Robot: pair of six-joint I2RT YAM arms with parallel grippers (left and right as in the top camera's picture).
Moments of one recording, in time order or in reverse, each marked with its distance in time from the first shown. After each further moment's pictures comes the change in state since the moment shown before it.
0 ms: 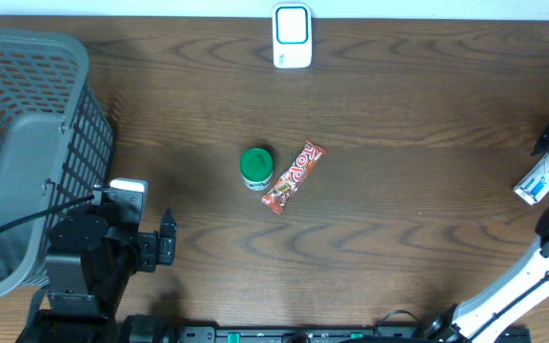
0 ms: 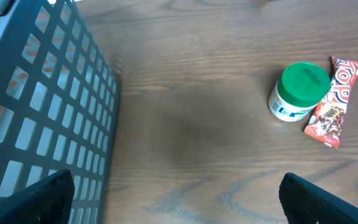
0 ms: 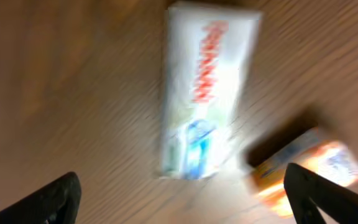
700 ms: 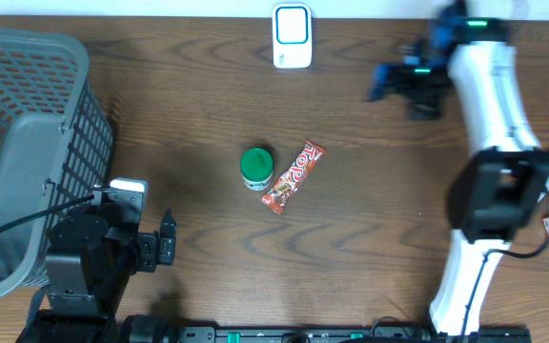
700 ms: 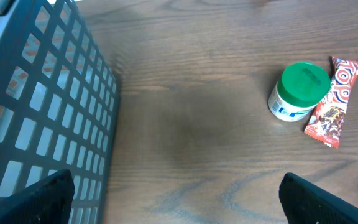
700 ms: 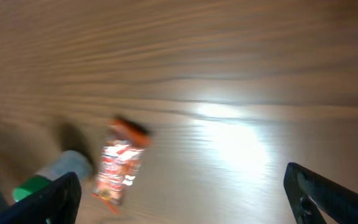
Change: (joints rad) left arm 0.000 0.000 0.000 0.000 0.000 0.000; right arm 0.748 -0.010 0.087 -0.004 -0.312 0.266
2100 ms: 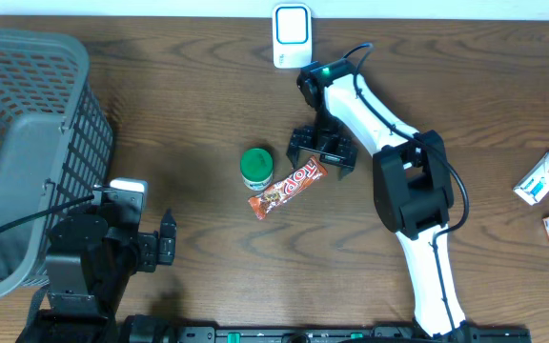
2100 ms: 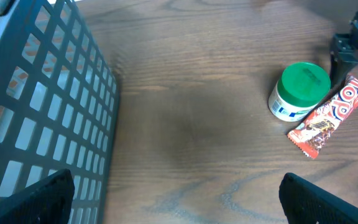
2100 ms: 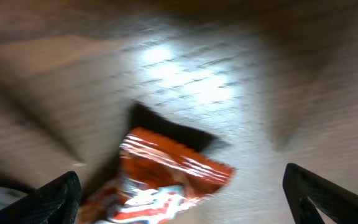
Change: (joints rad) left arm 0.000 0.000 0.000 0.000 0.000 0.000; right arm 0.367 0.193 -0.097 -0.056 0.136 0.438
